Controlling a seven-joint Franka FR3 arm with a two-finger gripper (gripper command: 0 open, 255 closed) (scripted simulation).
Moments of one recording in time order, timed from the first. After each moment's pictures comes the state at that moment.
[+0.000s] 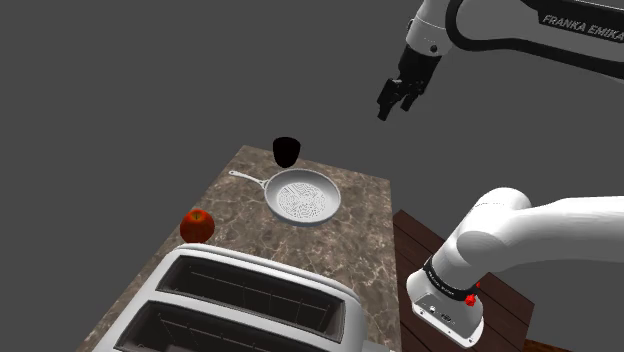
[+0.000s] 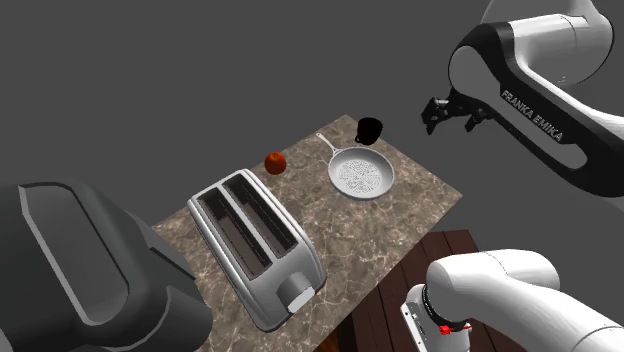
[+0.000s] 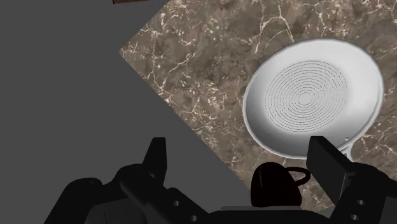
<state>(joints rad) 0.01 -0.83 0.06 -2.34 -0.07 1.65 0.13</state>
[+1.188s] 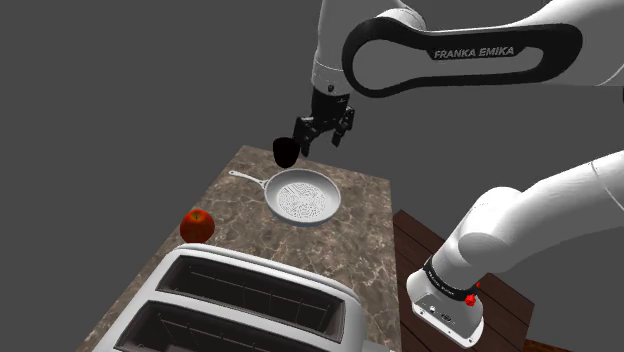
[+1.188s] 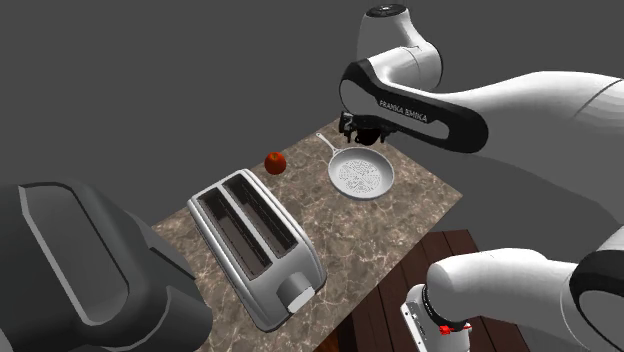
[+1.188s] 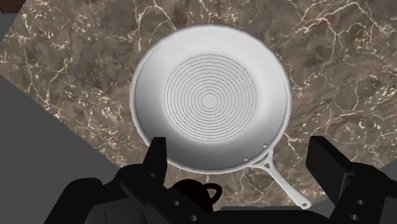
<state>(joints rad) 0.06 -0.45 0.37 -2.25 0.06 1.84 0.54</state>
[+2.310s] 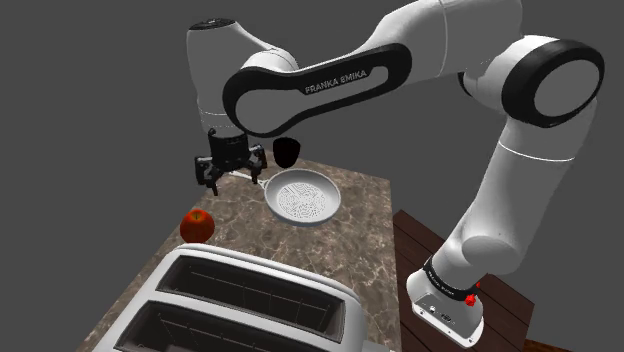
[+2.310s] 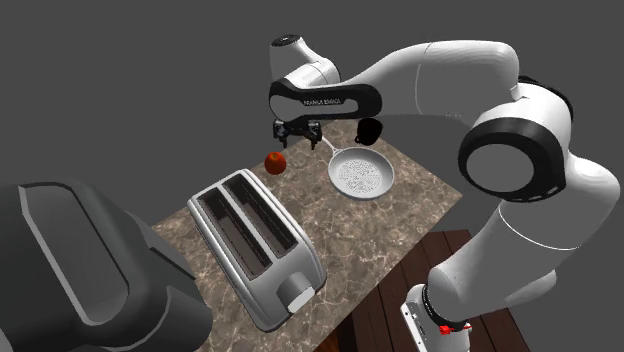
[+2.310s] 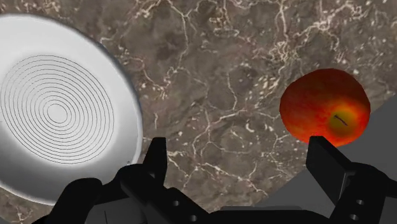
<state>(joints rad) 0.14 0.22 0.60 -1.79 -0.16 1.92 1.03</state>
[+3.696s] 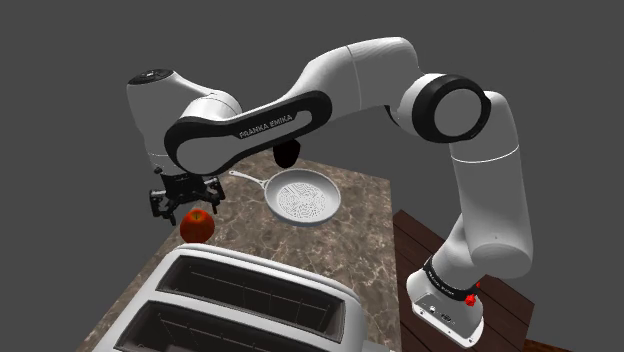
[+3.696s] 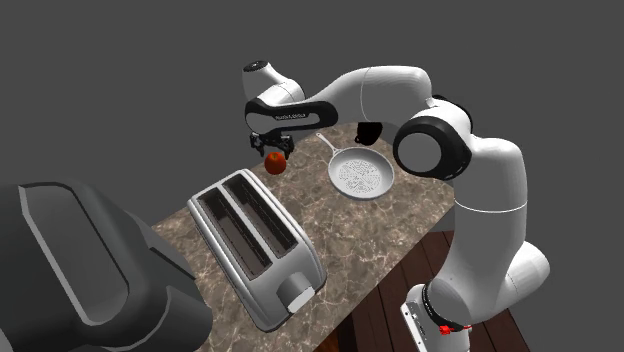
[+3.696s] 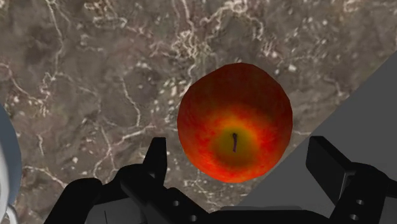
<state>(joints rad) 0.33 0.63 0.55 -1.44 -0.32 1.91 1.20</state>
